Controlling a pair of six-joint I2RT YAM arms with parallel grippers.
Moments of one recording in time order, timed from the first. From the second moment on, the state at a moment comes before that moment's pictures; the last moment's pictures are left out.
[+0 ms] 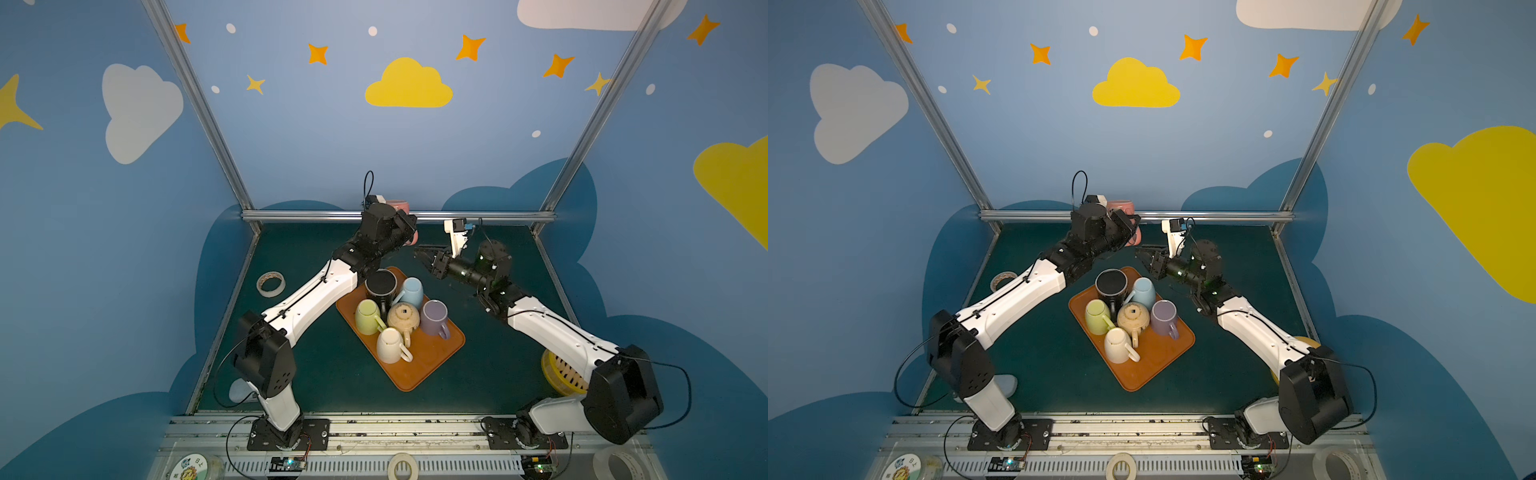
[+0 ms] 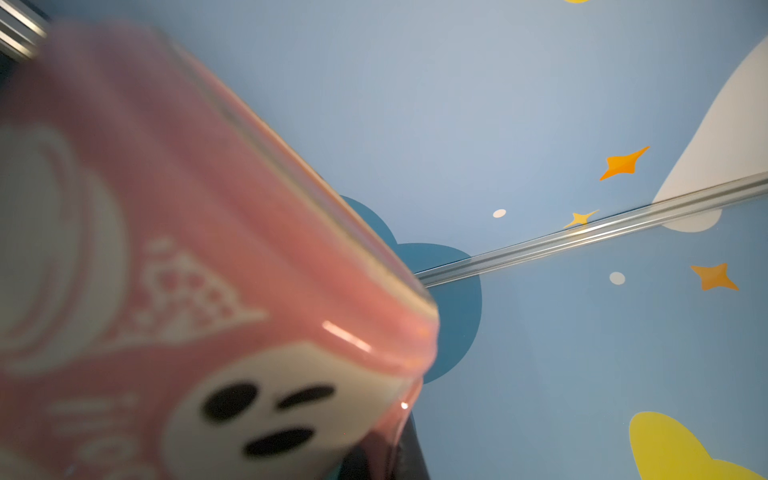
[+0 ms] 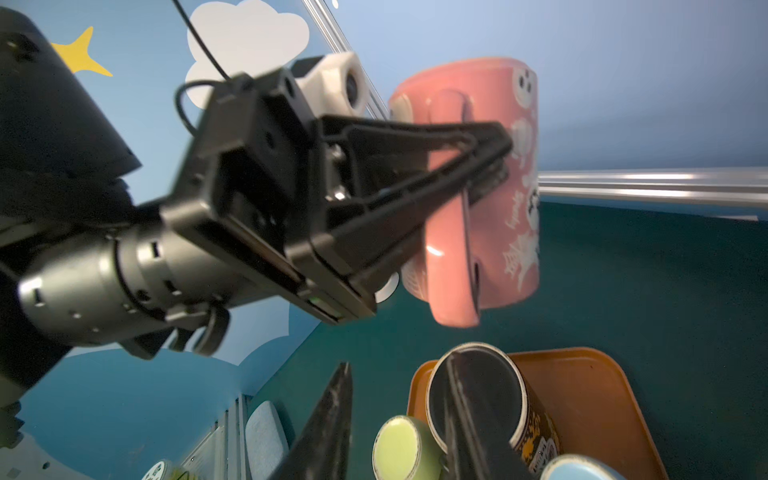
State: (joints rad) left arm -0.60 1.73 1.60 -0.10 -0.01 -1.15; right arm 0.54 1.41 1.02 0.36 -0.51 0.52
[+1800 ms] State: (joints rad) left arm -0.56 1.76 1.70 -0.17 0.02 -1.18; right arm 0.53 1.62 1.20 0.38 -0.49 0.52
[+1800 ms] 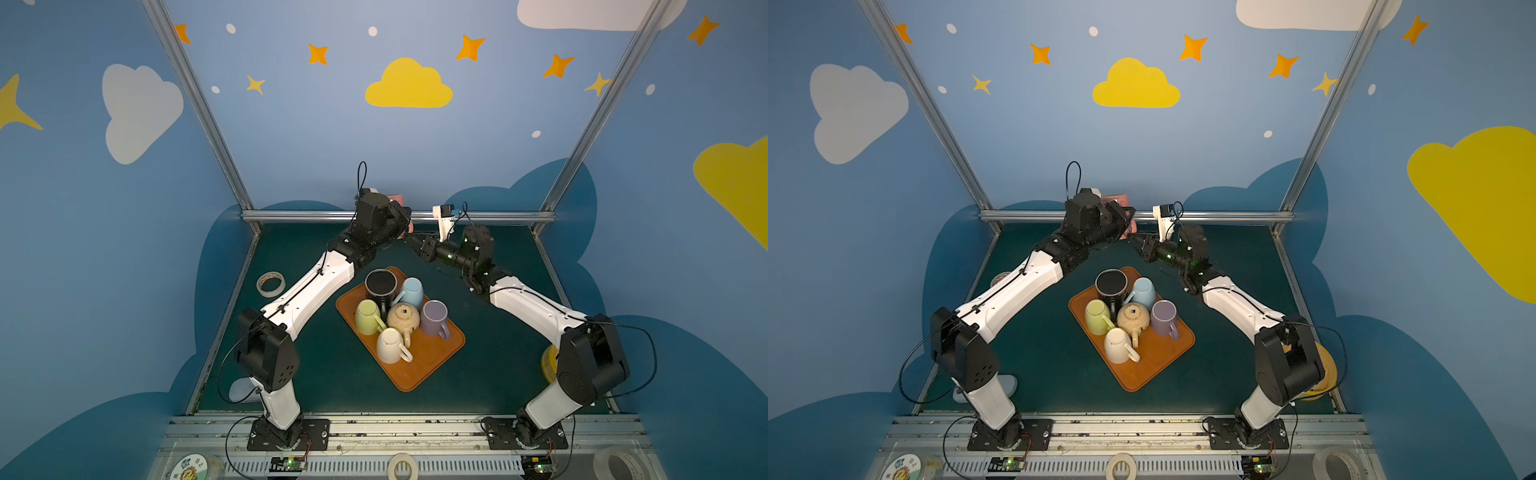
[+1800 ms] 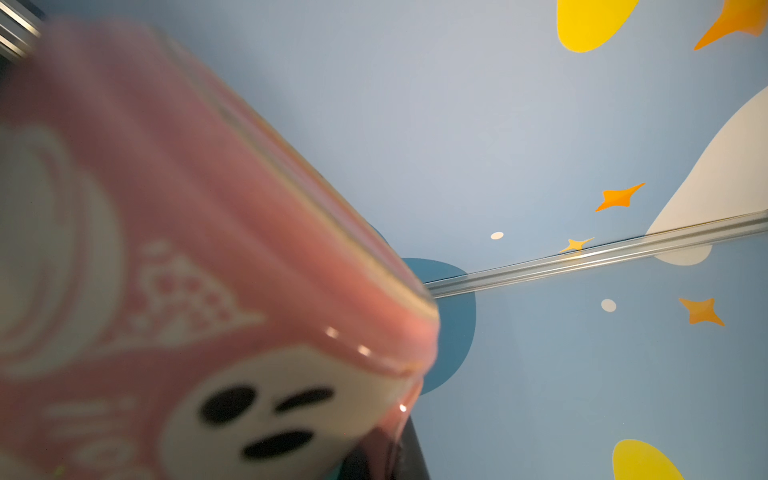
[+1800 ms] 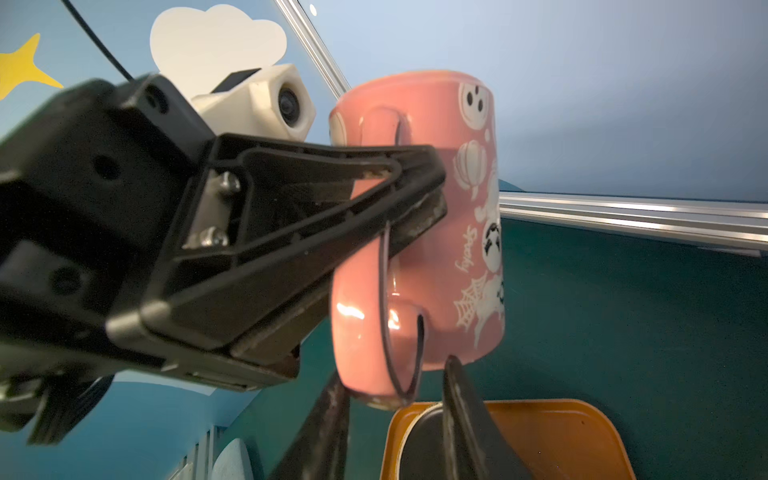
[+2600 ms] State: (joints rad) left arm -0.58 1.76 1.69 -0.17 -0.05 -1.21; right arm 0.56 1.68 1.20 0.54 -0.43 0.53
